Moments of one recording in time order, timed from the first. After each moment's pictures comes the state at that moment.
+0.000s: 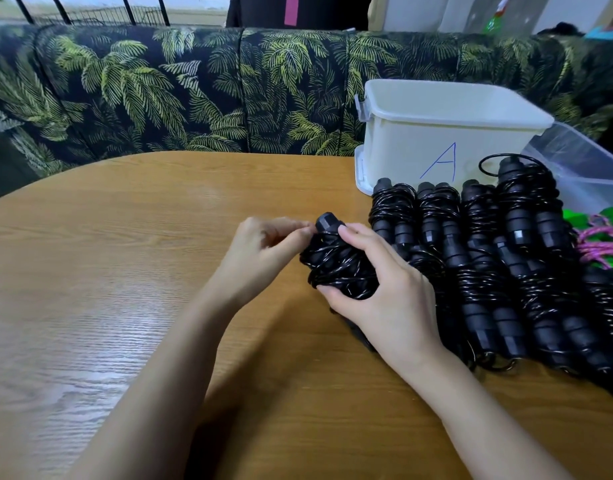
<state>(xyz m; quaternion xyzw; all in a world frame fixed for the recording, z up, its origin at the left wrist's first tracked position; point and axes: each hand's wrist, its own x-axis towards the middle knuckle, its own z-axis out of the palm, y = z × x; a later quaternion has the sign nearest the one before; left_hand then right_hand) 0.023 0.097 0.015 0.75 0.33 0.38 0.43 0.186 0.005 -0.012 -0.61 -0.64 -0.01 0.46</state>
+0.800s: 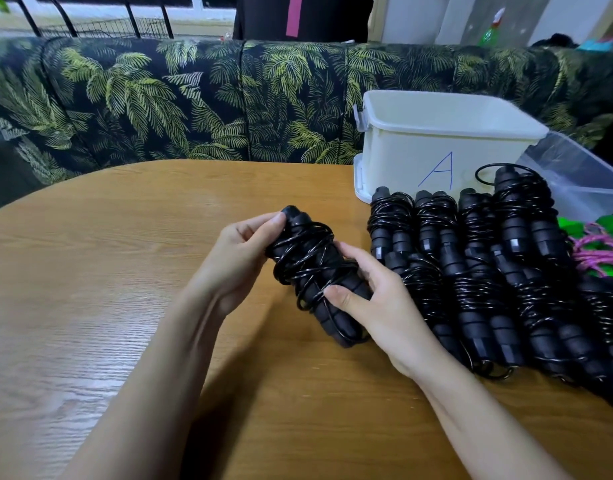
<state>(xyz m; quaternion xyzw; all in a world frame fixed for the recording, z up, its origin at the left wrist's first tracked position) 0.019 0.109 0.015 0.54 0.33 0.43 0.65 0.188 0.006 0.001 -0.52 -0.55 0.42 0.50</state>
